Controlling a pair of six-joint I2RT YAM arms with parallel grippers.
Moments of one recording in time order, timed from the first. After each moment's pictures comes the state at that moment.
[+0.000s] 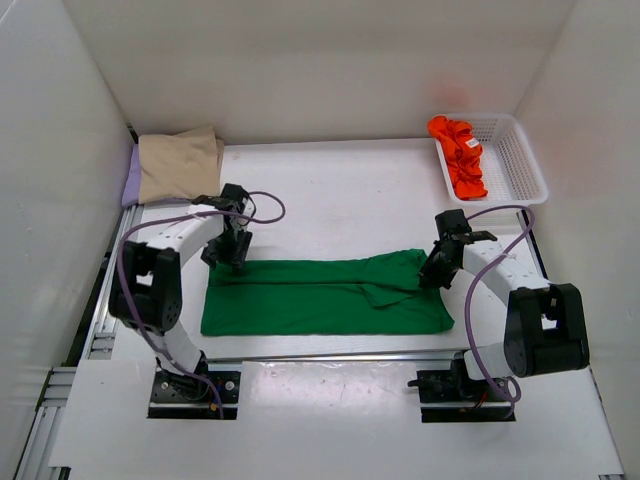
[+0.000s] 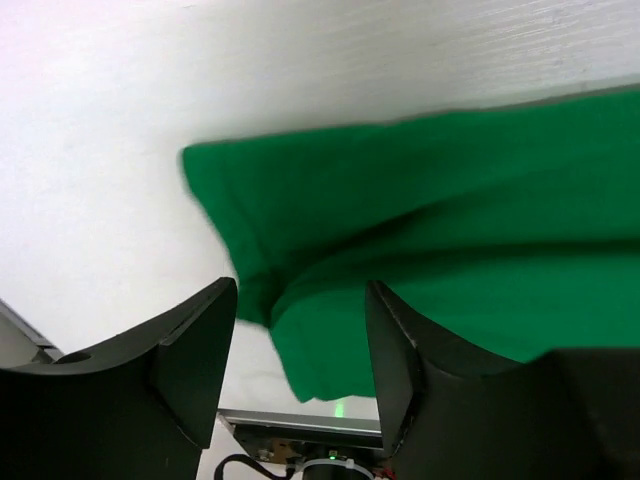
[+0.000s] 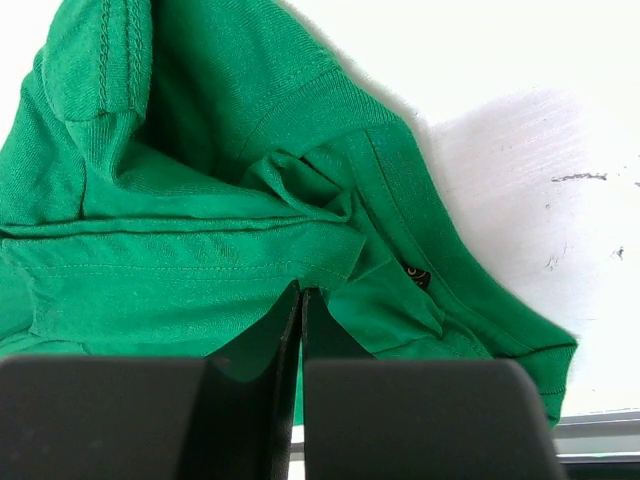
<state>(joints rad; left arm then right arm) -0.27 1.70 1.16 -0.90 -0.19 0.00 0.18 1.39 0.79 -0.67 -0.04 0.72</state>
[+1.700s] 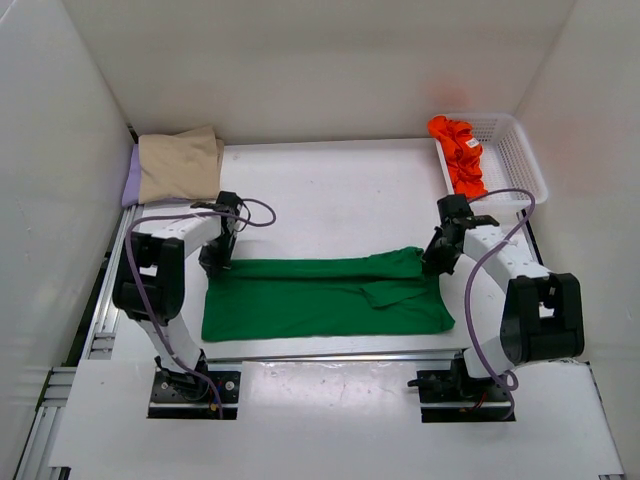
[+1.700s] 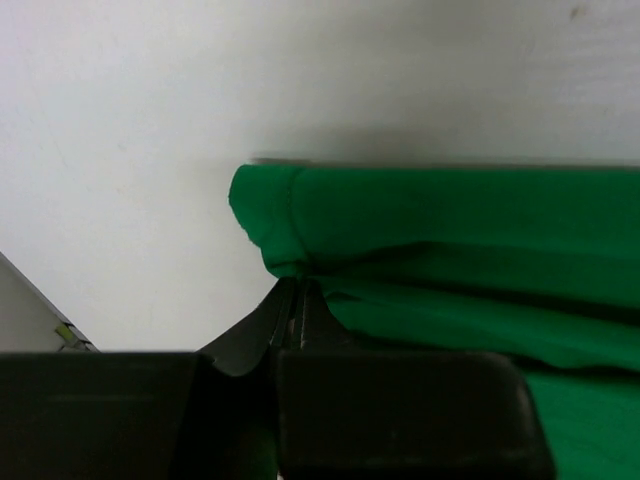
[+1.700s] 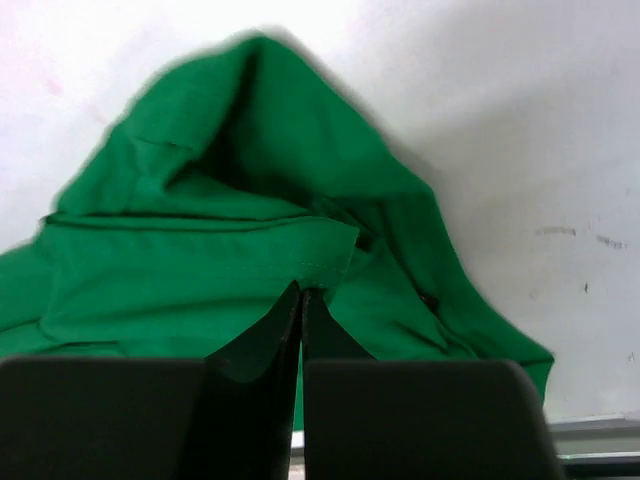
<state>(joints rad) -0.20 1.76 1.11 -0.81 -0.33 0.00 0.16 1.47 0.95 -0.73 -0.02 0.65</state>
